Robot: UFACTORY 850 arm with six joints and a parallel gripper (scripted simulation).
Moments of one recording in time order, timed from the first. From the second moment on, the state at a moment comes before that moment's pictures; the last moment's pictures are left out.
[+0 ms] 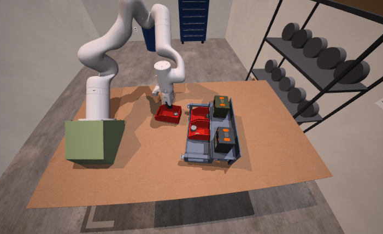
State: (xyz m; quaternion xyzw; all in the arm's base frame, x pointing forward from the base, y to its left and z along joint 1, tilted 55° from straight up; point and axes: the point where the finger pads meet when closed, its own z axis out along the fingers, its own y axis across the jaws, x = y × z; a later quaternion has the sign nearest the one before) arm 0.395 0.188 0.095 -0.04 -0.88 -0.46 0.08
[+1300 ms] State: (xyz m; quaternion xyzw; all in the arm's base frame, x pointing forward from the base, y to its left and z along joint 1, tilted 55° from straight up) arm 0.398 0.162 0.113 -0.04 -0.88 -0.46 0.08
